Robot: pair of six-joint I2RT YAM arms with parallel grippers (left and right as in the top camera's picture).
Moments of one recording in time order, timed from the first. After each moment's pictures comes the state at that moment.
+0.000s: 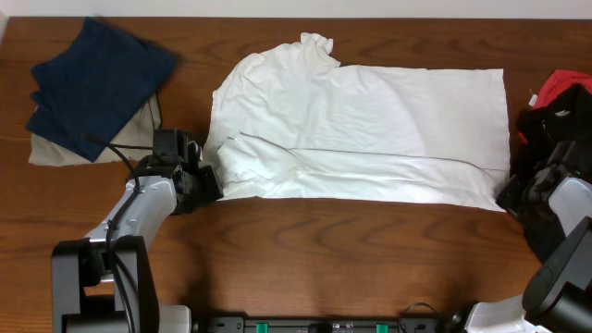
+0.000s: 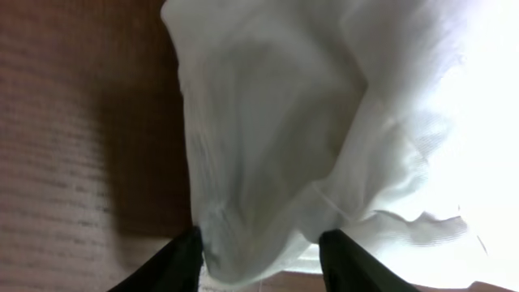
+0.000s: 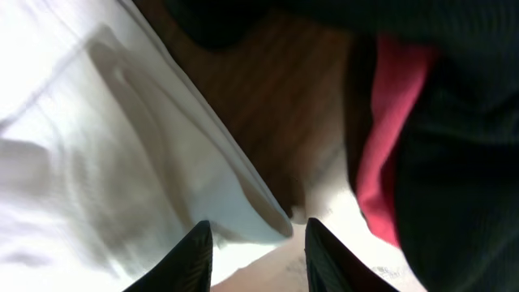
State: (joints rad) left arm 0.05 1.58 0.76 -0.48 0.20 -0.31; right arm -0.54 1.67 0.89 -0.59 -0.03 0.25
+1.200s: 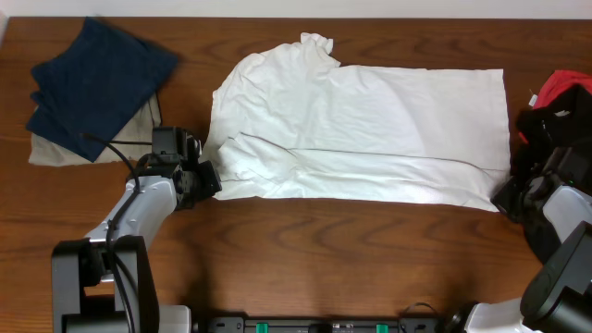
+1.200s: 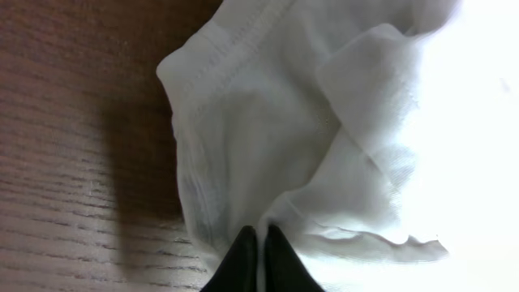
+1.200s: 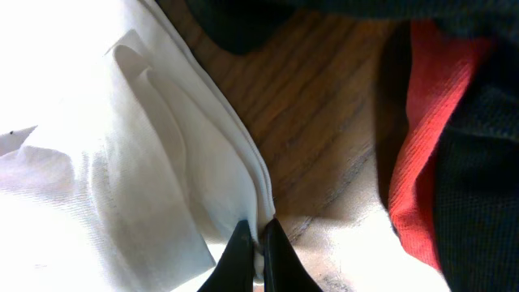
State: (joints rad) left arm 0.05 1.58 0.76 -0.43 0.20 -0.31; right arm -0.54 1.65 0.81 -0.49 -0.07 0.26
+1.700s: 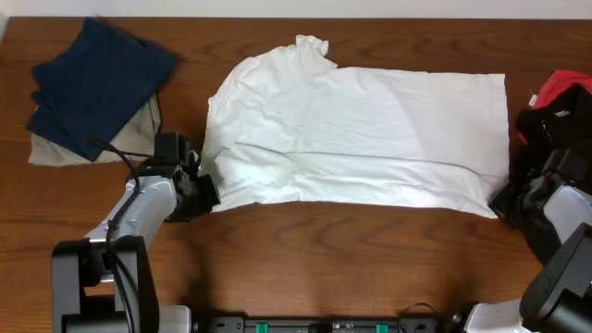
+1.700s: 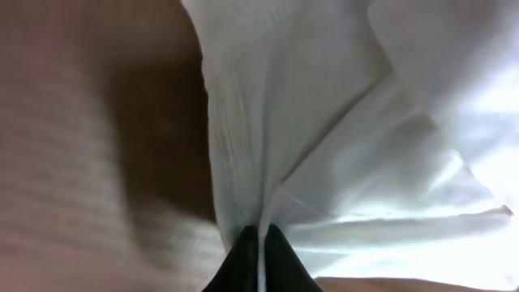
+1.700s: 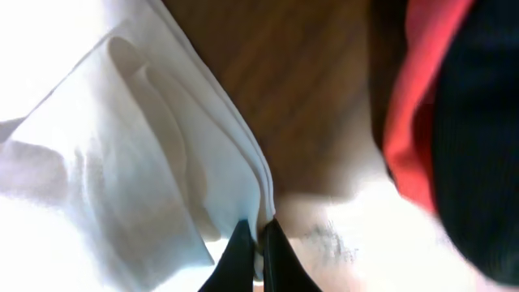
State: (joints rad) left arm 0.05 1.58 0.76 -0.63 0.14 -0.32; right arm -0.54 1.64 0.82 -0.60 -0.05 0.26
